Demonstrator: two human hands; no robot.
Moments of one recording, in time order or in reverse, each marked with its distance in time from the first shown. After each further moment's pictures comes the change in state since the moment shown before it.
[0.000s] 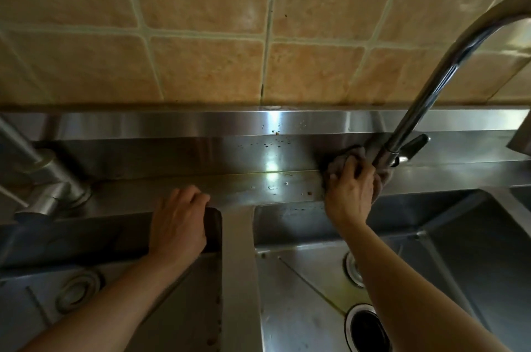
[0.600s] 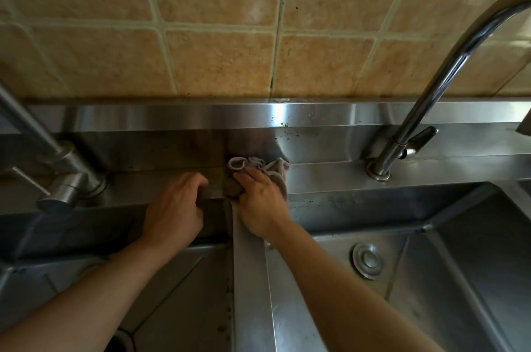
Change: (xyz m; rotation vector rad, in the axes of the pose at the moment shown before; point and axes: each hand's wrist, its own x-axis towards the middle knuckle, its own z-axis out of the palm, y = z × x) left_hand -0.004 -0.023 -0.009 -0.320 0.108 -0.057; right_hand -0.082 -0.082 0.055 -0.116 -0.626 -0.567
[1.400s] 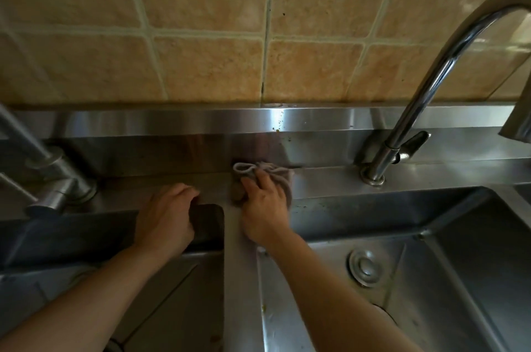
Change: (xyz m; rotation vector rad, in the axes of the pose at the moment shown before) left_hand 0.003 0.003 0.010 0.246 -0.091 -0.009; right_hand -0.006 0.015 -0.003 -0.024 0.013 0.160
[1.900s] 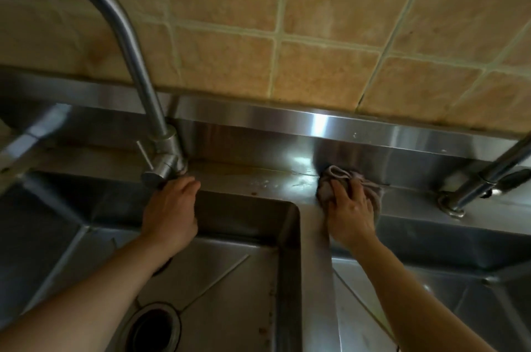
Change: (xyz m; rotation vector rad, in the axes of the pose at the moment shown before) left_hand -0.036 -0.107 -0.020 -0.044 -0.002 -0.190; right_hand 0.000 0.003 -0.007 -0.180 -0.030 0.092
